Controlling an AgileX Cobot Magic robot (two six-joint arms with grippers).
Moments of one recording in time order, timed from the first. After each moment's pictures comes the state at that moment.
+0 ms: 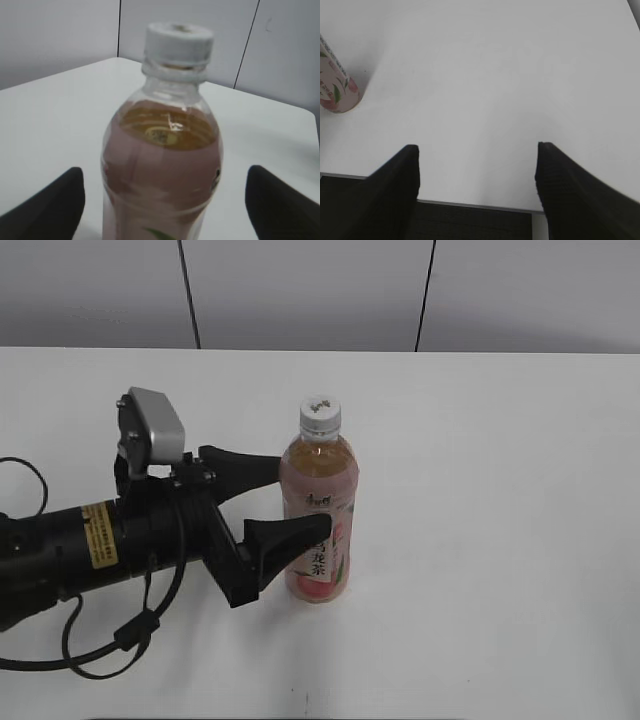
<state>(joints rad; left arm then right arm) -0.46 1.88 -0.49 0.74 -1.21 -0.32 0.02 -0.01 -0.50 0.15 1.11 -0.18</state>
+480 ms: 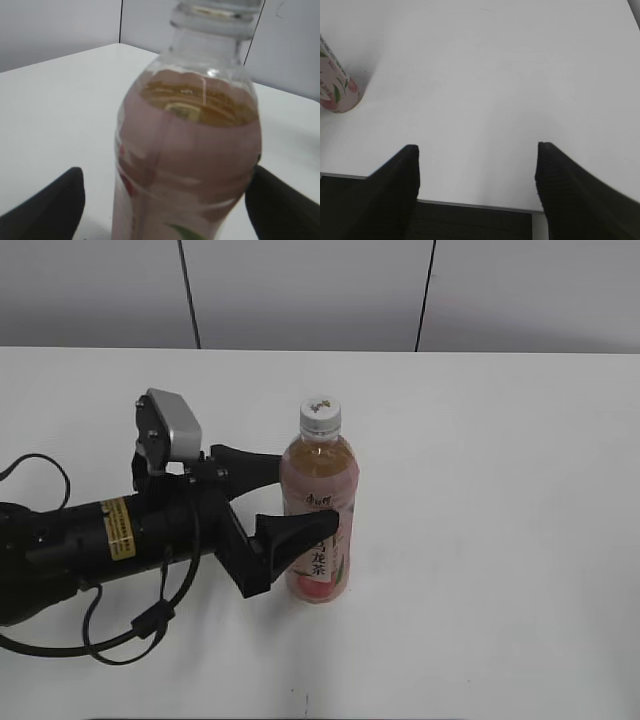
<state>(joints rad) -0.46 1.95 -0.55 0.75 -1.21 -0.32 0.02 -0.01 -0.50 0.15 1.11 -0.18</state>
